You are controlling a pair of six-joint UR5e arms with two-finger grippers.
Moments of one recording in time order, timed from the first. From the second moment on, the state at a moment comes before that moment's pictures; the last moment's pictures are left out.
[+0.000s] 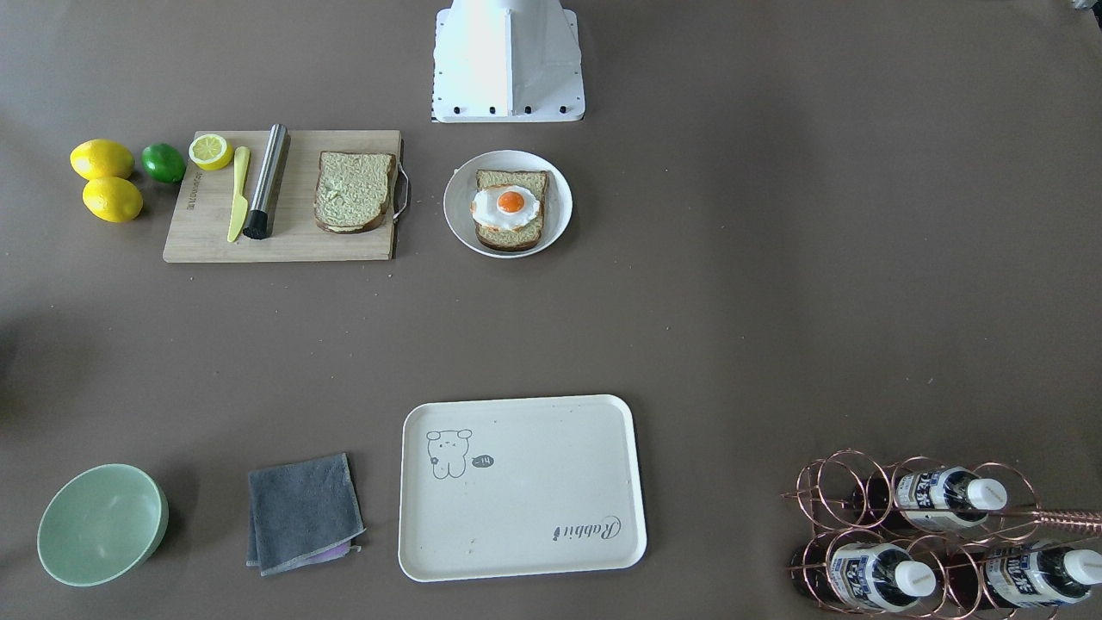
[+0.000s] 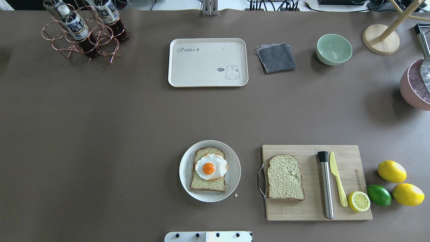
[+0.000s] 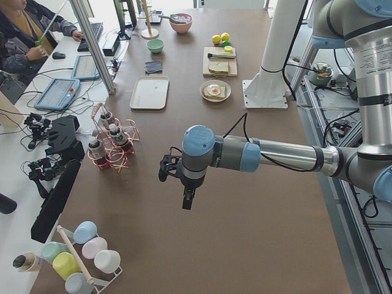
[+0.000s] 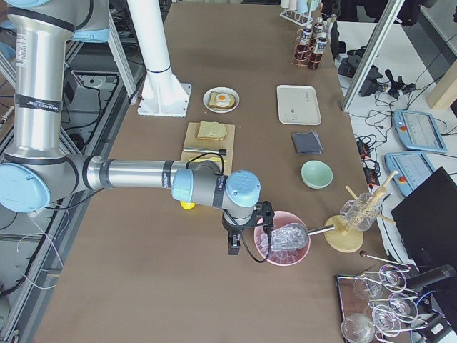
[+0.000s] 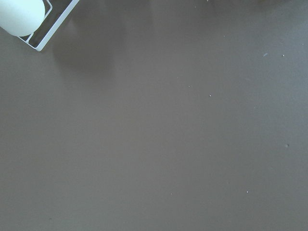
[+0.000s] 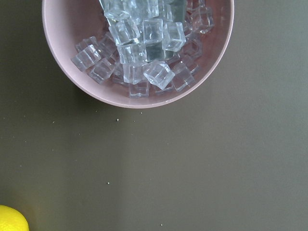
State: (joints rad) left arm -1.60 -1.33 -1.92 -1.62 -2.31 0.04; right arm 1.60 -1.71 1.75 -1.72 2.35 -0.17
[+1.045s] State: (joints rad) left arm -1.59 -1.31 -1.92 -1.70 -2.31 0.04; right arm 1.60 -1.71 1.75 -1.72 2.35 -0.17
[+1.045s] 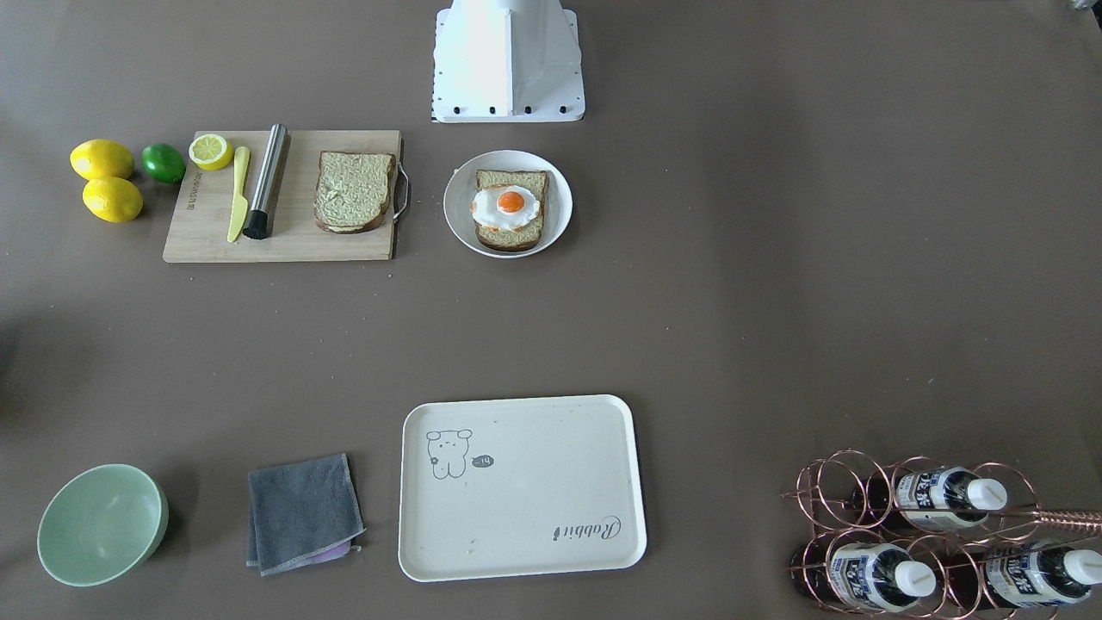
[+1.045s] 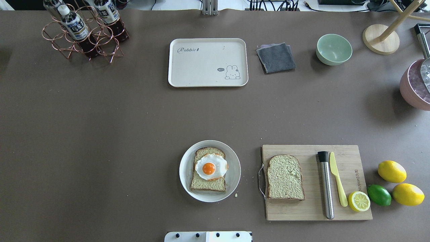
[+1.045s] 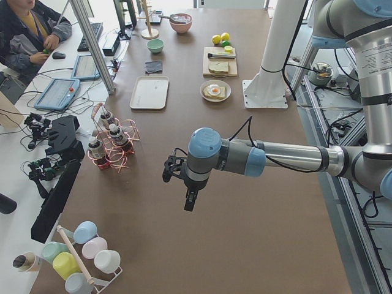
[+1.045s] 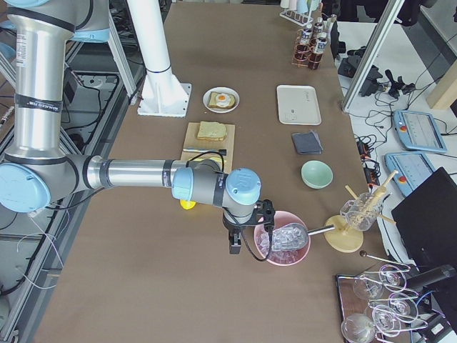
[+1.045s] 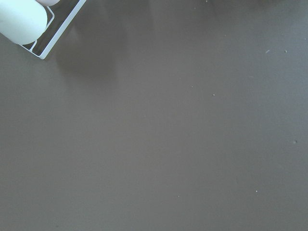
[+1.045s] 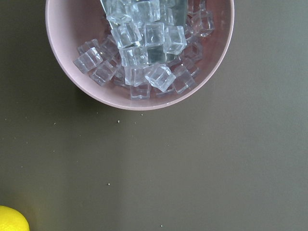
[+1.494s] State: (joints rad) left arm -1.59 -1.30 -1.91 -1.69 -2.35 0.03; right arm 1.60 -1.71 1.78 -1.71 2.36 -0.18
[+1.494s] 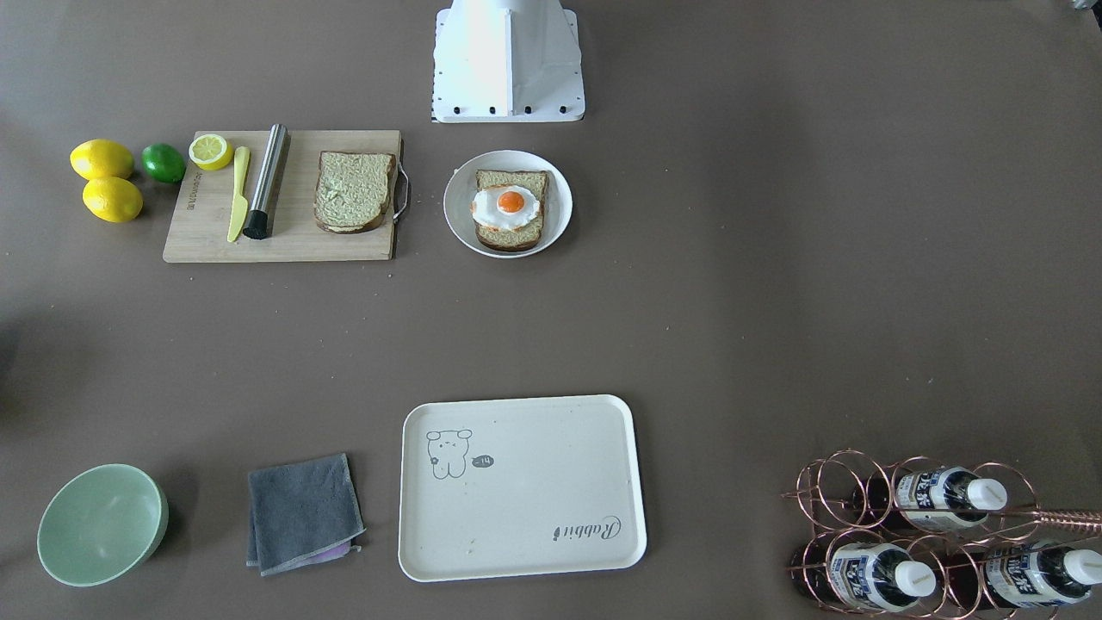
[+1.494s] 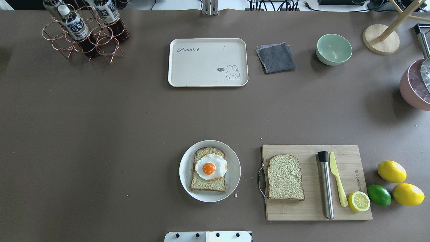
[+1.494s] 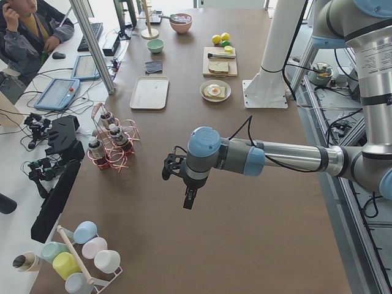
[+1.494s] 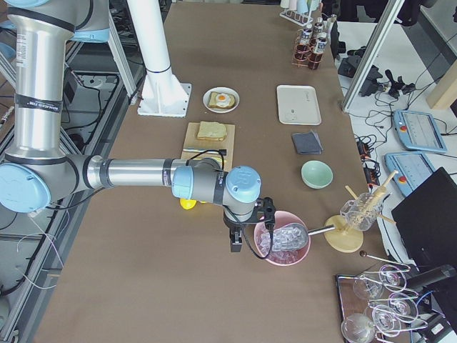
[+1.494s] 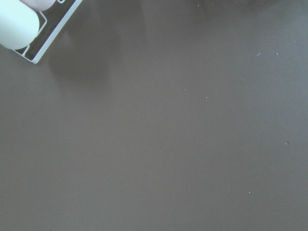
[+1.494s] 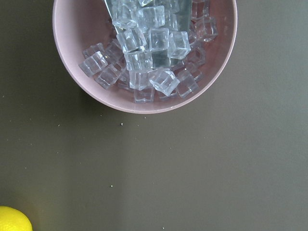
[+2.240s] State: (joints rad) left arm -1.59 -1.29 -1.91 -1.69 -2.36 -0.04; right arm 1.49 -1.72 1.85 -1.62 2.46 -0.01
